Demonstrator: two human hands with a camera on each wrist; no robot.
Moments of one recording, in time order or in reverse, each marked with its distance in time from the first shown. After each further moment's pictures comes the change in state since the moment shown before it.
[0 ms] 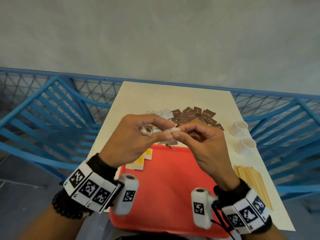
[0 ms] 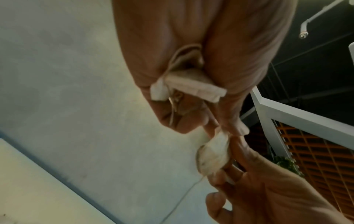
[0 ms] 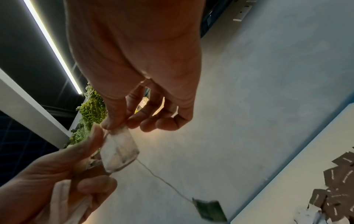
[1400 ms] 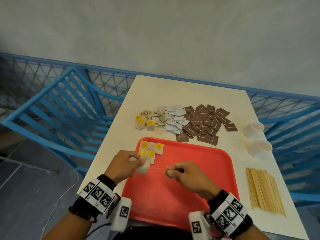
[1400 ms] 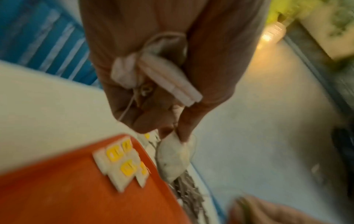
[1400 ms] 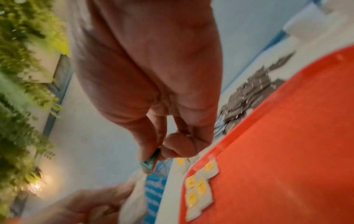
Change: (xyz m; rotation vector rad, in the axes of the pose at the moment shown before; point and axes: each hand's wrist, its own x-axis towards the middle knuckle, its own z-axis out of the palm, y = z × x) left_hand -0.084 -0.149 0.008 0.061 0.084 -0.783; right_hand -0.050 0.095 0.042 -0.256 -0.551 0.677
